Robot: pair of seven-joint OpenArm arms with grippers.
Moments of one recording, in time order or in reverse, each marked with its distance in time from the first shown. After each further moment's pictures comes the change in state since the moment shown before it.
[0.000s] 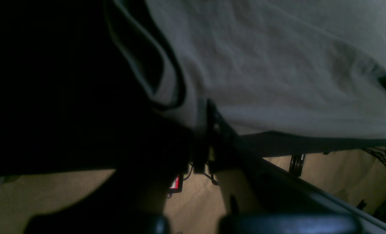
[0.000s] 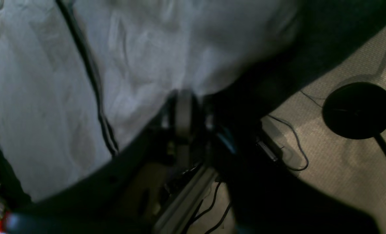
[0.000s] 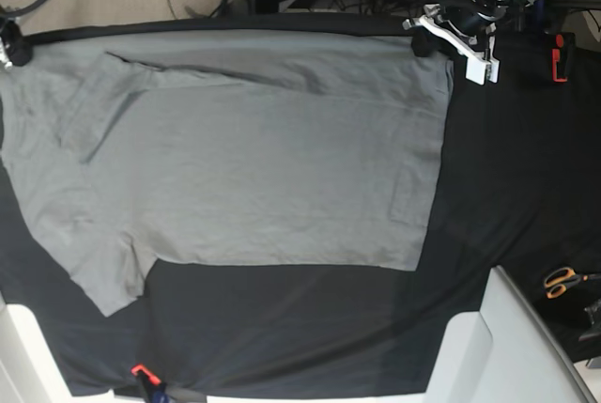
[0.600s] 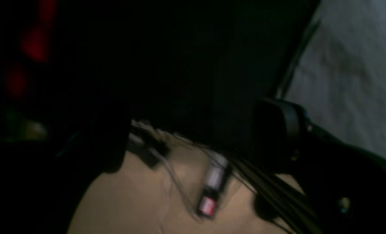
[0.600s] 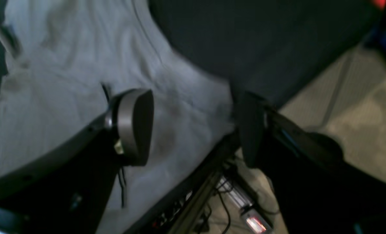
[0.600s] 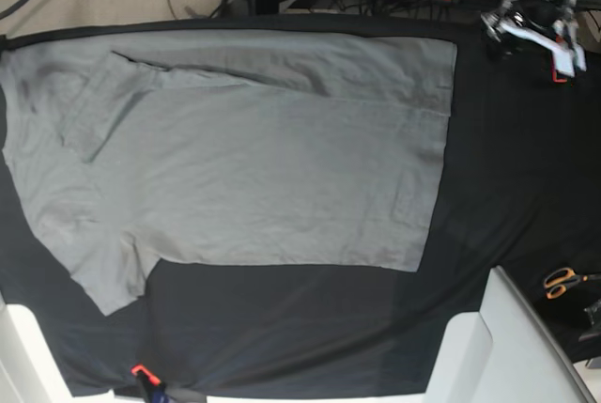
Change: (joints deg) left arm 0.0 -2.6 -19.2 4.0 1.5 1.1 1.0; right arm -0.2 -0.9 1.9 17.3 -0.6 -5.1 2.1
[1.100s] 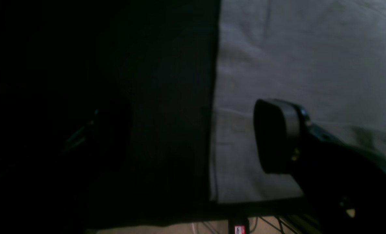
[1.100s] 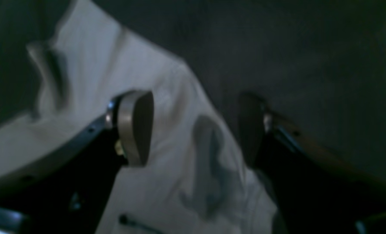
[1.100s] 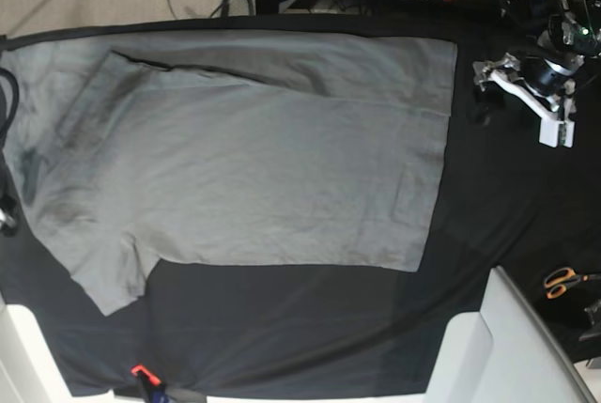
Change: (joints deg) left arm -3.7 -7.7 13.0 7.5 -1.2 -0.9 -0.5; right arm 31.9 23.6 -58.2 -54.1 0.5 0.4 38.9
